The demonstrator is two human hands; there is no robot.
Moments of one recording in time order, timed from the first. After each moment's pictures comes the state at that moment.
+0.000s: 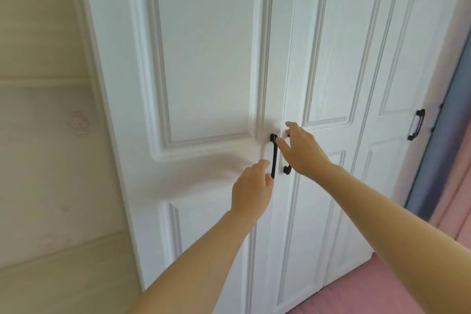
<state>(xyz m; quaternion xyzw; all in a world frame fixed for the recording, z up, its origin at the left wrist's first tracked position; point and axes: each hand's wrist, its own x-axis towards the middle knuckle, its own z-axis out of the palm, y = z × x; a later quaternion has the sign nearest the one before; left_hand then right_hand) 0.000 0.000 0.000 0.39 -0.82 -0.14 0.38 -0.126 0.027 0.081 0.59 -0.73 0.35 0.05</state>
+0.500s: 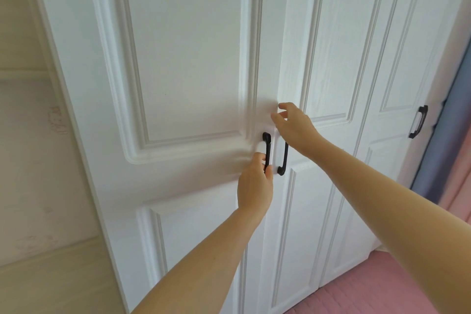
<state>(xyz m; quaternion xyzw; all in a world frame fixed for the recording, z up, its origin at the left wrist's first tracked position) -0.050 -0.022 -0.007 0.42 -0.74 -0.24 0.46 -0.150 -0.010 0.106 0.56 -0.68 0.47 -0.08</state>
